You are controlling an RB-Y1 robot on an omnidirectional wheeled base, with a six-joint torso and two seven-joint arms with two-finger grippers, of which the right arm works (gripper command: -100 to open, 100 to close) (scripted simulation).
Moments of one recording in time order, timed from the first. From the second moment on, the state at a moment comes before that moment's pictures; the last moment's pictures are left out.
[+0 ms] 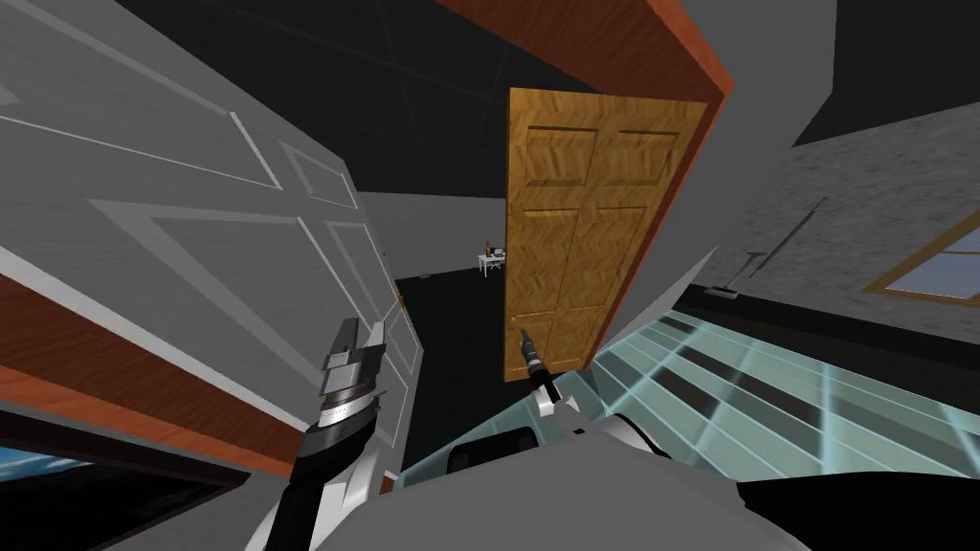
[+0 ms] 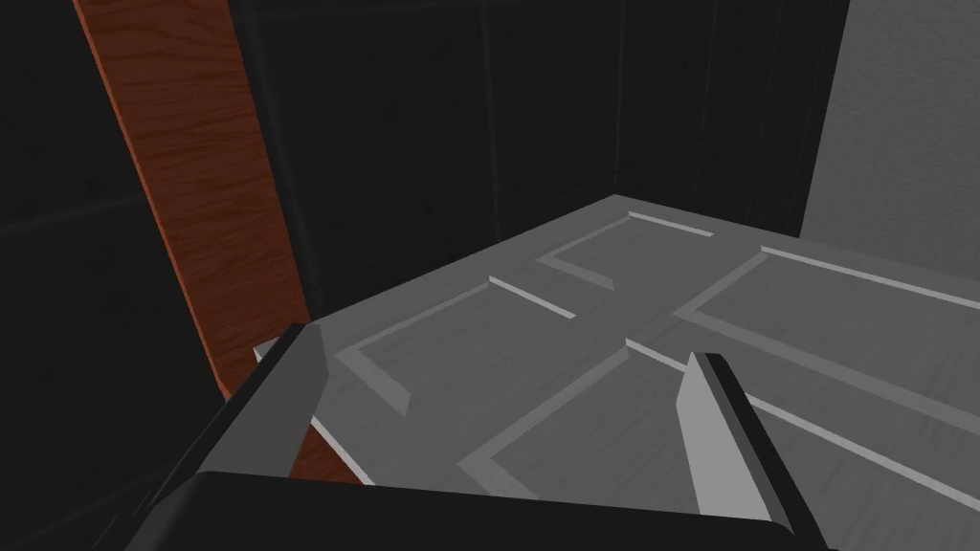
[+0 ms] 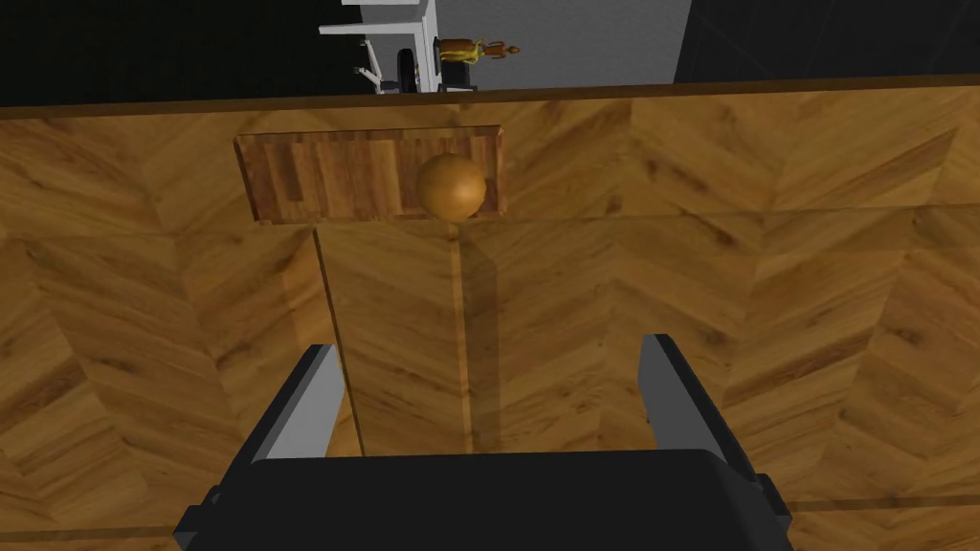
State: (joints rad) arm -0.30 -0.05 -0.04 -0.41 -0.07 -0.88 0.00
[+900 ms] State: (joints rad) arm -0.28 -0.05 -0.05 -0.42 -0.07 -0.89 0.00
